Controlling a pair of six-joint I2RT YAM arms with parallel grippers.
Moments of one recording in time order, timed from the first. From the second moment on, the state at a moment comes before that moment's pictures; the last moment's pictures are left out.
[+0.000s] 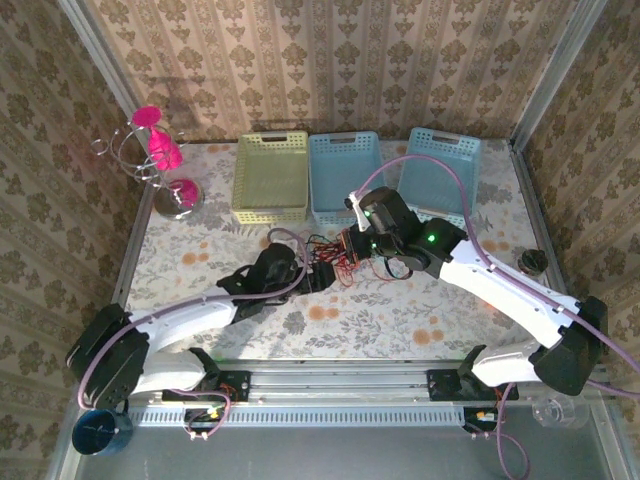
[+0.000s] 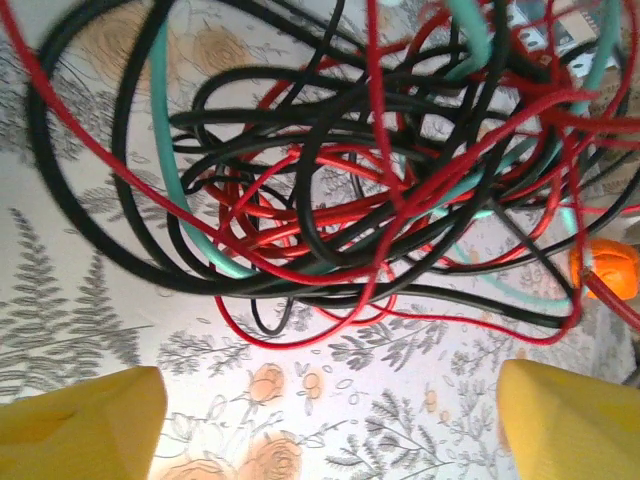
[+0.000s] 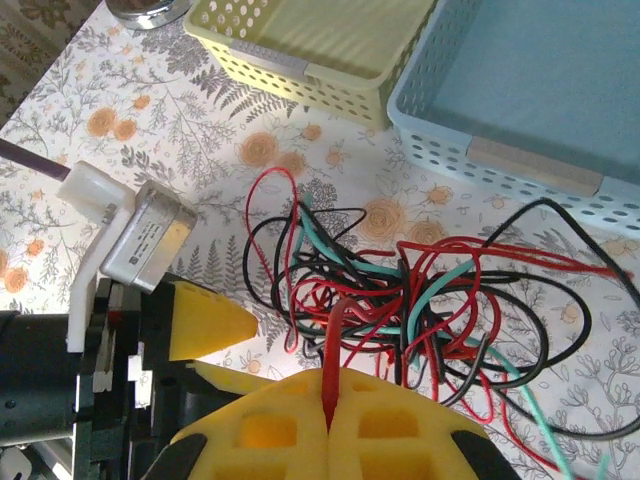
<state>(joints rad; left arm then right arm) -0.86 1.21 0.56 0.01 0.09 -0.87 0.77 1.32 1.25 -0.67 0.05 0.34</state>
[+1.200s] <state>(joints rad) -0.71 0.88 0.48 -0.25 -0.02 -0.84 0.83 1.01 0.70 -0.67 0.02 0.48</state>
